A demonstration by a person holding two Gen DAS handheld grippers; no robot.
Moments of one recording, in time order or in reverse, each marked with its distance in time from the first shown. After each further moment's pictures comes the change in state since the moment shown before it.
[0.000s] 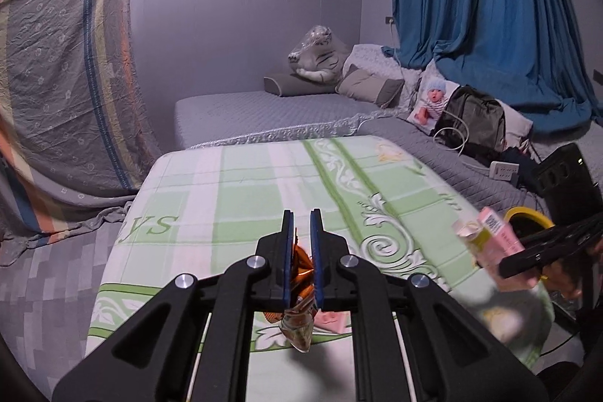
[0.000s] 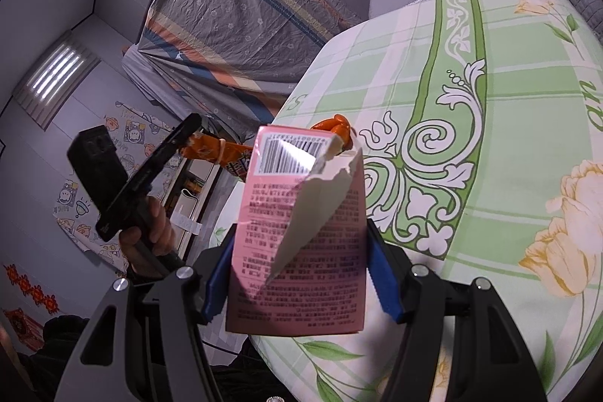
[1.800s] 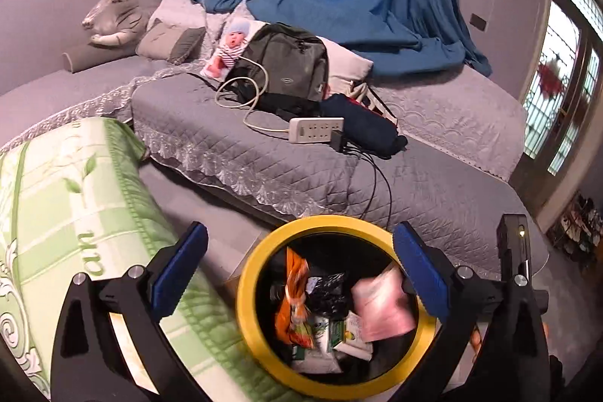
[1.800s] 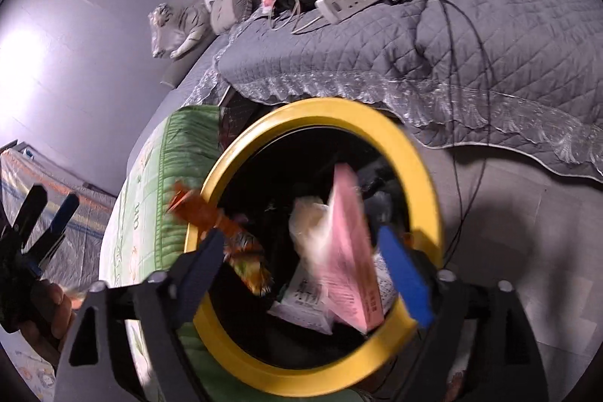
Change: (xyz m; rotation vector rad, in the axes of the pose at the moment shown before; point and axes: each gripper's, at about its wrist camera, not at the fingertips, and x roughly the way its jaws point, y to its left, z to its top) left arm 0.192 -0.421 0.011 0.147 0.197 -0.594; right arm -0.299 -0.239 -0.201 0.697 -0.595 -0.673
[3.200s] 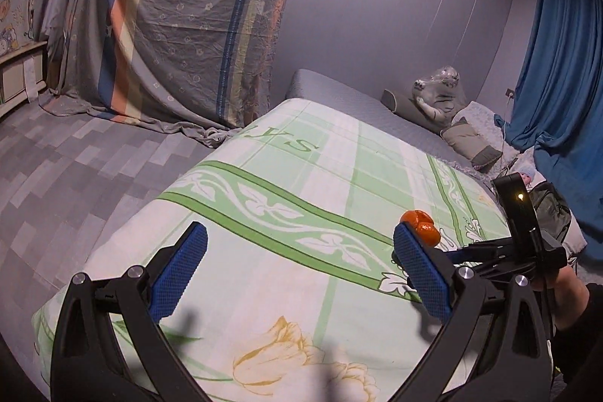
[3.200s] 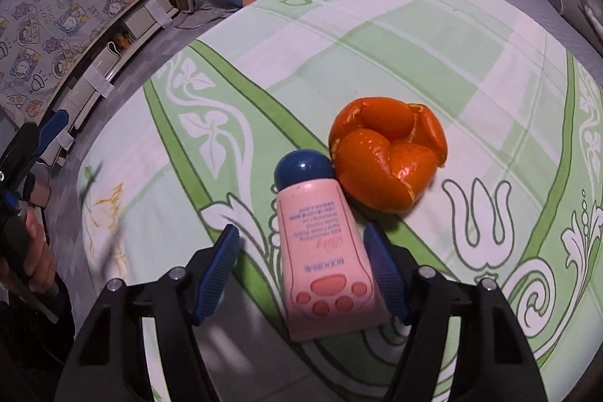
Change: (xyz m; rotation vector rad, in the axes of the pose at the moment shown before) left arm -0.437 0.316 -0.260 -0.656 -0.344 0.842; right arm 0.224 0.550 -0.331 -1.361 0.673 0.304
